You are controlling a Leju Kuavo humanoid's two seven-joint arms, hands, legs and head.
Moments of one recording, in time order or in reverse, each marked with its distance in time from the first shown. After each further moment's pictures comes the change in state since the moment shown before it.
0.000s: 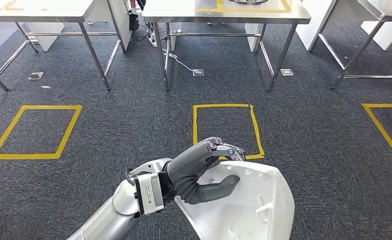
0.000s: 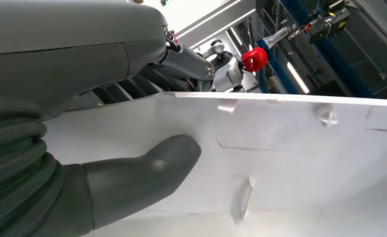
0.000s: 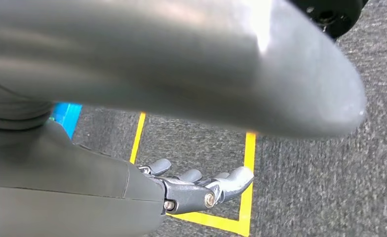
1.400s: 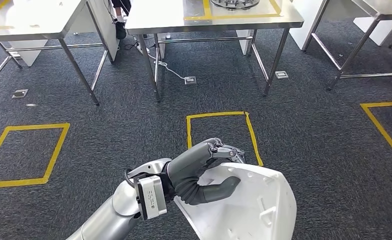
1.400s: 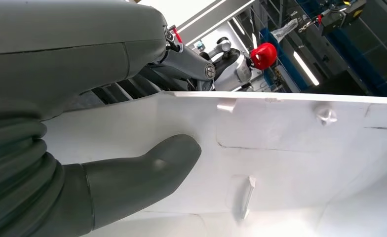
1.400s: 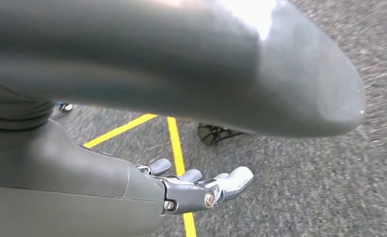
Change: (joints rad) left arm -0.004 0.003 -0.008 0.001 -0.034 0.000 -0.003; right arm -0.012 0.003 -0.146 0.000 -0.201 -0.003 -0.050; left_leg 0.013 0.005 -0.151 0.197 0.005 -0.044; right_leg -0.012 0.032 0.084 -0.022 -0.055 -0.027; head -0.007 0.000
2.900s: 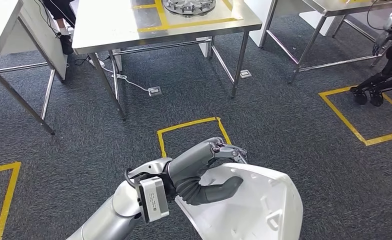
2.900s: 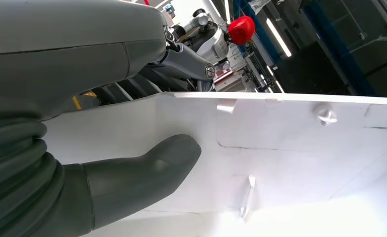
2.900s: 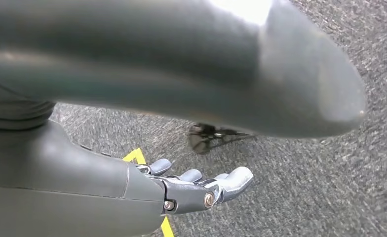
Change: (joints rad) left arm 0.001 -0.006 0.000 -0.020 -0.015 0.007 0.018; right arm -0.006 0.007 -0.047 0.000 -0.019 0.014 0.000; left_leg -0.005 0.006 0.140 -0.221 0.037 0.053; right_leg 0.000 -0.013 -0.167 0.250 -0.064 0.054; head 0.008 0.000
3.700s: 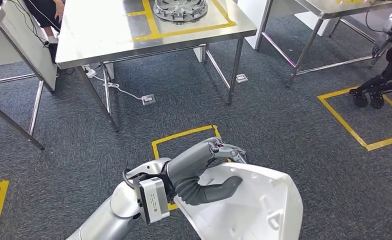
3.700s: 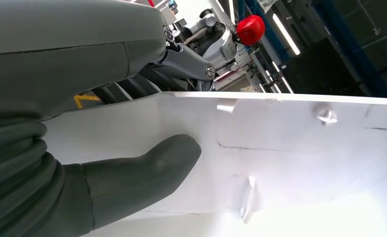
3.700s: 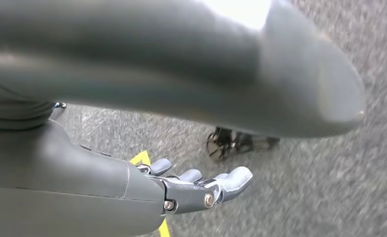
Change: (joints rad) left arm 0.002 -0.002 0.000 -0.009 -0.008 0.000 0.016; right arm -0.002 0.008 0.028 0.000 0.050 -0.009 0.093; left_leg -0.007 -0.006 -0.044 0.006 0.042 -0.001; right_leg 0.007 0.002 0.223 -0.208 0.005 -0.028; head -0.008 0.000
